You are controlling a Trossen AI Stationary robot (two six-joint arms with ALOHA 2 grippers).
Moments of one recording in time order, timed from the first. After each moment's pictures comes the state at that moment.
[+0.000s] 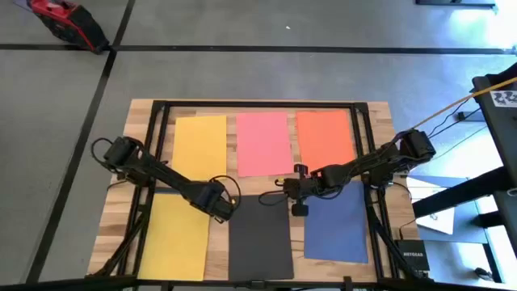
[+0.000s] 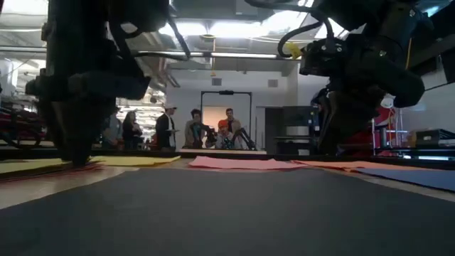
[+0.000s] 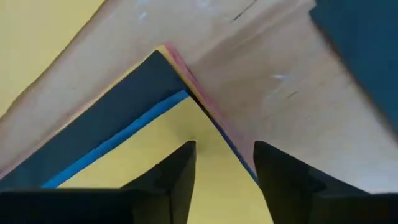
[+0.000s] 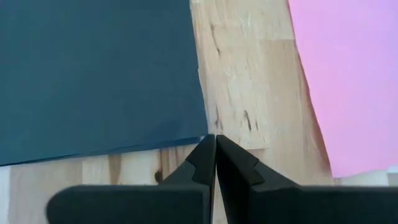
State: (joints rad) left arm -0.39 1.79 1.08 -0.93 -0.14 -1.33; right arm 0.25 1.59 0.82 -0.34 0.19 0.26
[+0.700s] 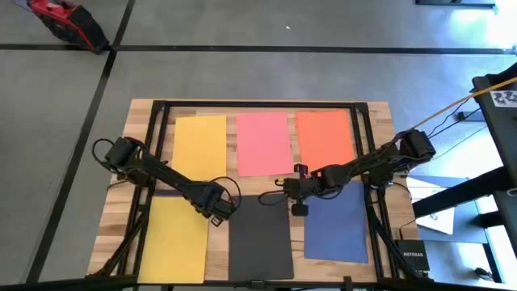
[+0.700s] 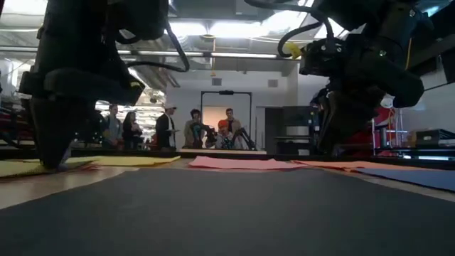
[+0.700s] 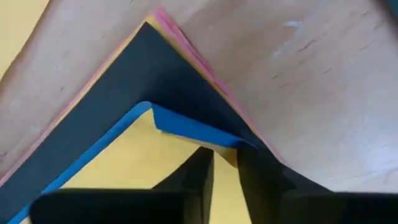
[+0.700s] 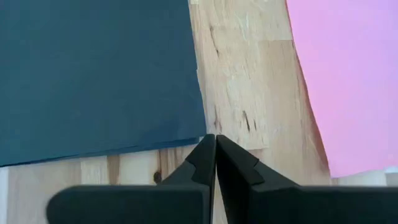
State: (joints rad) left arm -0.39 1.79 1.08 -0.96 -0.02 -1.23; right arm 0.25 1.59 0.82 -0.34 0.20 0.26
